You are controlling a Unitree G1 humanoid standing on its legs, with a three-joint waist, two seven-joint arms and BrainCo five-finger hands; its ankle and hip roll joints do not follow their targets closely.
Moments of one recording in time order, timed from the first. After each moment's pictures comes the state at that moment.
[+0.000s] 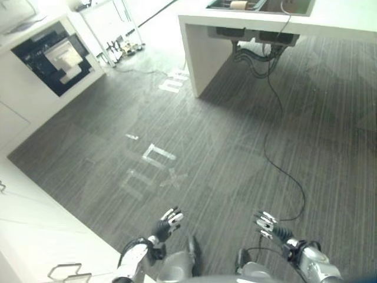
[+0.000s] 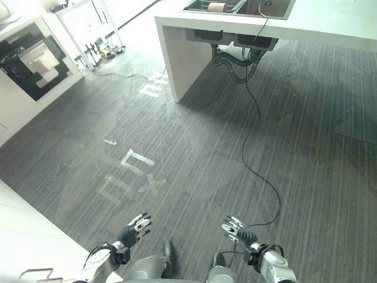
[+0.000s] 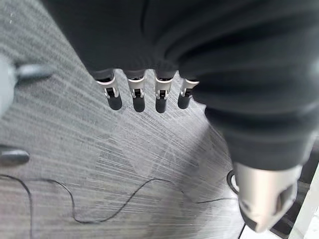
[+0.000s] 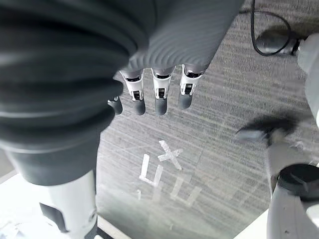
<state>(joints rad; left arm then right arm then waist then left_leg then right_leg) 0.01 0.24 -0.24 0.82 -0.57 -0.16 -0.37 -0.01 -0.37 0.19 0.81 0.56 -0.08 0.48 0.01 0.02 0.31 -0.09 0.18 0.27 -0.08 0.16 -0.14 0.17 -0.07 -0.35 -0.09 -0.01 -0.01</state>
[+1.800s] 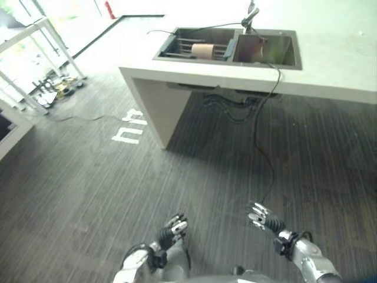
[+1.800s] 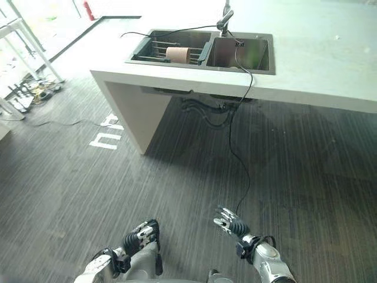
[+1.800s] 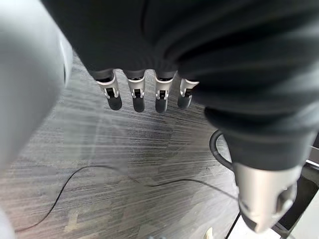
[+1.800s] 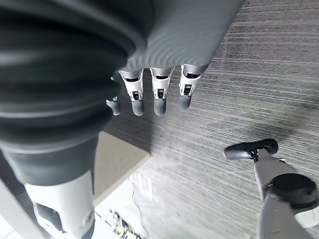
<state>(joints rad) 0.07 0.25 -0.26 0.73 -0.53 -0.08 -0.43 0.03 -0.39 0.26 0.69 0.56 -0.07 0.43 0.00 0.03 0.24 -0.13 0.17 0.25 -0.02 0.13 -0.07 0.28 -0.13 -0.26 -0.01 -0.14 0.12</state>
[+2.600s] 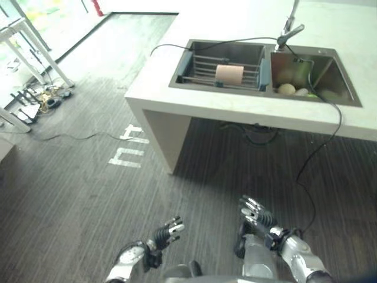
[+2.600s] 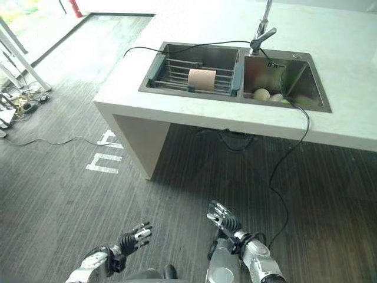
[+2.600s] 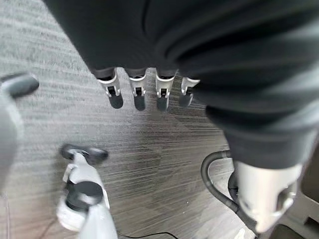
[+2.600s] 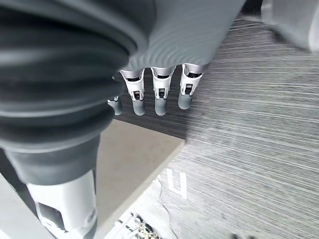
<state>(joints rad) 0.07 0.30 -0.31 0.75 -0.48 -0.04 -0.42 -0.01 -0.31 0.25 0.66 0.57 -0.09 0.39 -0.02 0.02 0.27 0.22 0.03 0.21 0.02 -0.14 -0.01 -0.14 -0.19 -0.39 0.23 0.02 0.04</state>
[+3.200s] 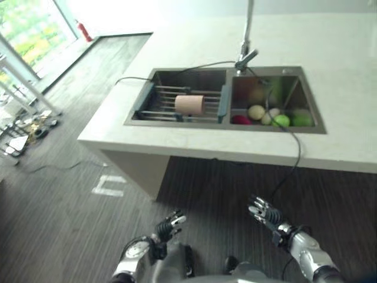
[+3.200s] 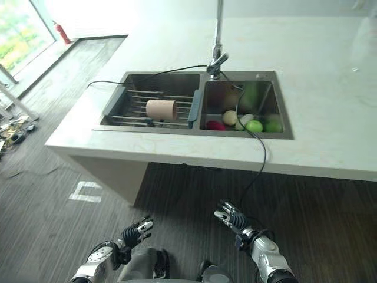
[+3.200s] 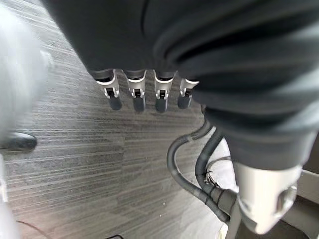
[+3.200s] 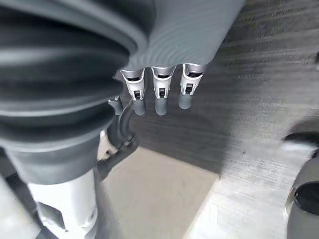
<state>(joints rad) -0.04 0.25 -0.27 0.87 -0.49 -0.07 -0.35 -0.04 -0.36 0.27 0.82 0.47 -0.04 0.35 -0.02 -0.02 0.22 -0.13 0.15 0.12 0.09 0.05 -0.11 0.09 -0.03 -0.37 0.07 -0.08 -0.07</state>
